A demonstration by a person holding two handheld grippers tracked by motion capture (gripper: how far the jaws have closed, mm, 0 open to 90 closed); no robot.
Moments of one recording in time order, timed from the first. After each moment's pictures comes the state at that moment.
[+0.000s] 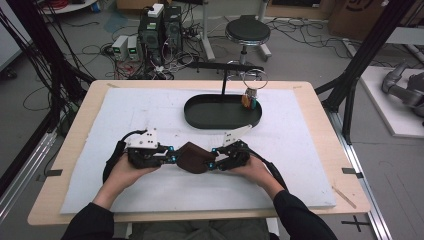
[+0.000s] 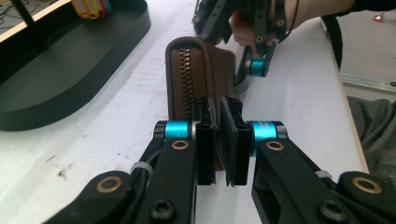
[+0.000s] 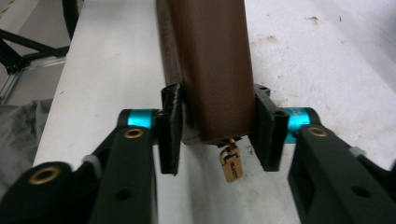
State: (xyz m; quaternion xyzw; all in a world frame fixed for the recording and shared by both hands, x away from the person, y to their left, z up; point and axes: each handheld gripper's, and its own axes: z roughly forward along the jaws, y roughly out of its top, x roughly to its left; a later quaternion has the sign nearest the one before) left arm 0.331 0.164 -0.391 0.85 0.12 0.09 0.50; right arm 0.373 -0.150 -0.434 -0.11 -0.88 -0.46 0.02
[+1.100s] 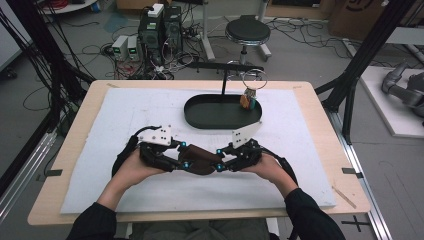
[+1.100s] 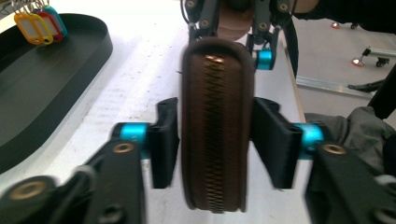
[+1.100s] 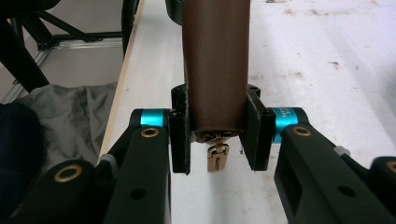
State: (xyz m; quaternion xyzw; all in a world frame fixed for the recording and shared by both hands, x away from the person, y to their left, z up) left arm 0.331 0.125 -0.366 0.86 0.08 0.03 0.51; right arm 0.353 -0.170 -0.387 -0.03 -0.88 -0.47 0.03
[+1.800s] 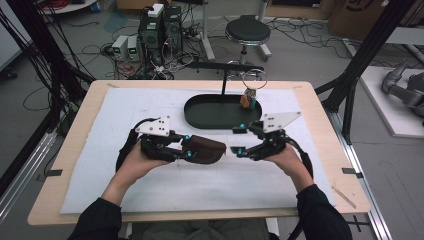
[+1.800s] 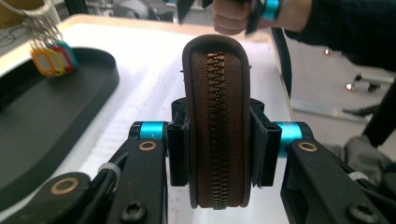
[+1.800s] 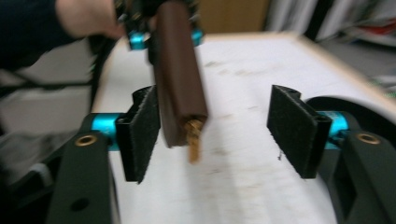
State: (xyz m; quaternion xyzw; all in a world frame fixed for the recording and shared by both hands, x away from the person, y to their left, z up) left arm 0.345 0.125 -0.348 0.82 0.10 0.04 0.56; right arm 0.358 -0.237 -0.343 -0.08 -0.82 -0.57 -0.07
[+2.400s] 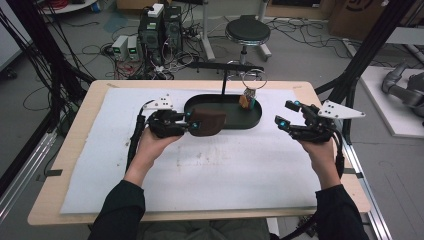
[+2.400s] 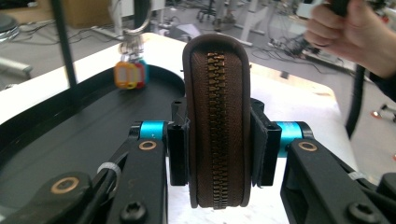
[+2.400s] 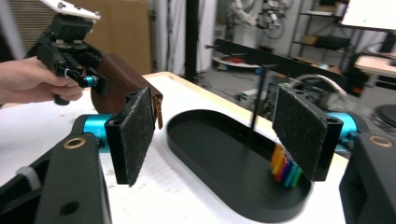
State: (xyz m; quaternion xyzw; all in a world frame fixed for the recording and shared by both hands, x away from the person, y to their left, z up) left arm 0.403 0.117 -0.359 0.77 0.23 0.06 0.59; right arm 0.354 -0.333 -0.319 -0.25 -0.72 -0.60 -0.23
